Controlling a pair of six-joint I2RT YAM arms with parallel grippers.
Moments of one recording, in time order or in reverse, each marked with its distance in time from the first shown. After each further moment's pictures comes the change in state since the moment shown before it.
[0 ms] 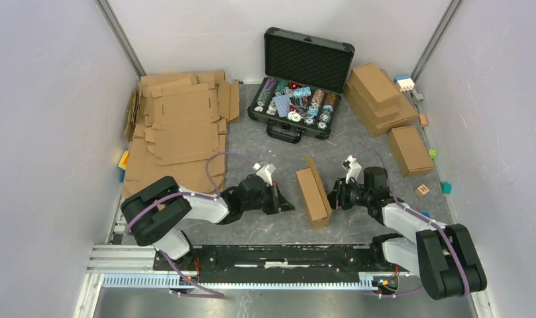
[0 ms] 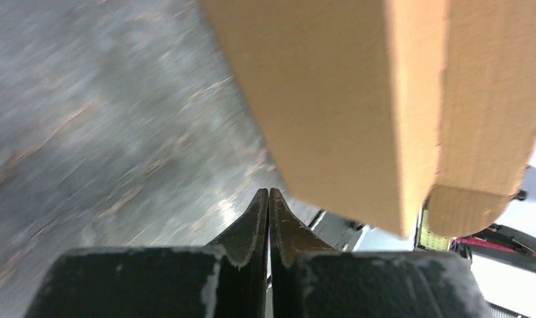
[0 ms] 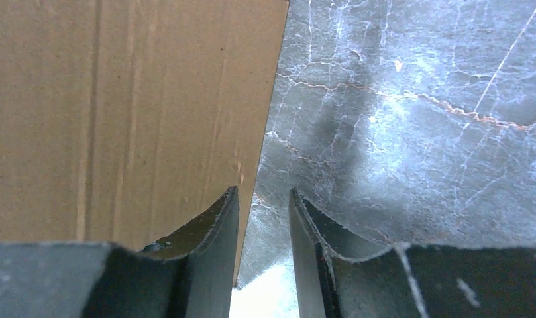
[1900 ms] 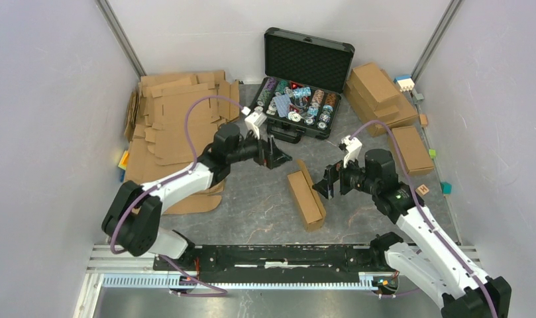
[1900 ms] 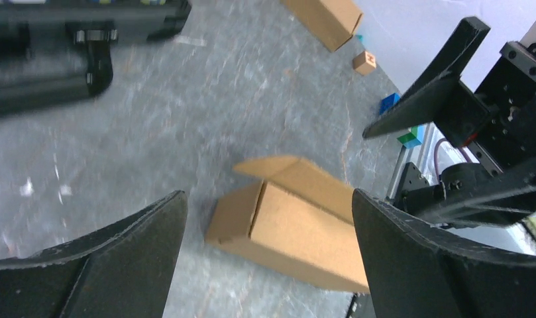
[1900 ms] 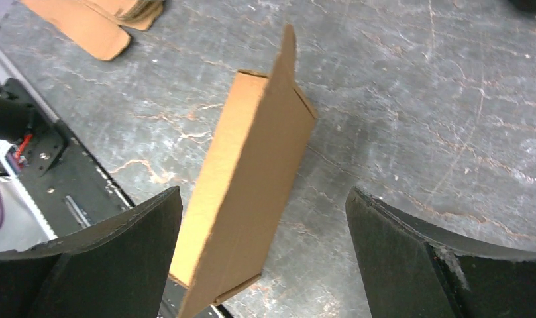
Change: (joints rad) left arm 0.361 -0.151 0.330 -0.238 0.299 0.574; right arm 0.226 -0.343 0.374 -0.472 0.265 -0.100
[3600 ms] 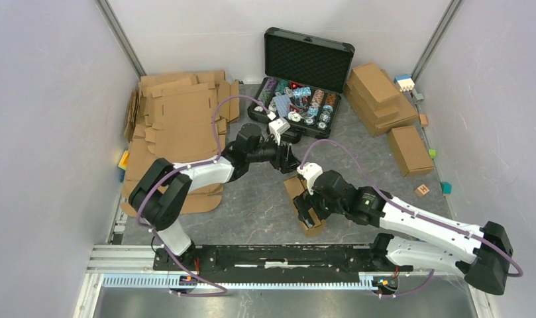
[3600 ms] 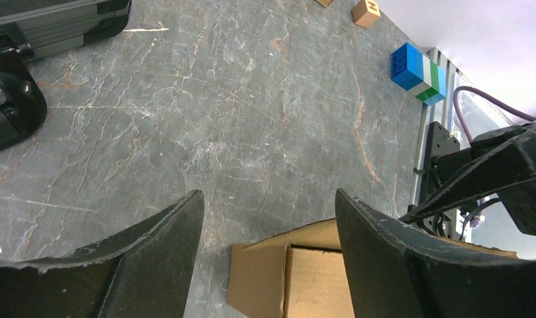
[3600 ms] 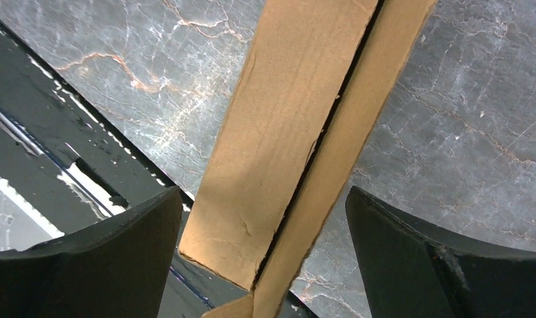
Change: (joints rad) left arm -0.087 0.304 0.168 0.097 0.097 0.171; right arm 0.597 0.193 0.110 -0.220 0.476 0.125
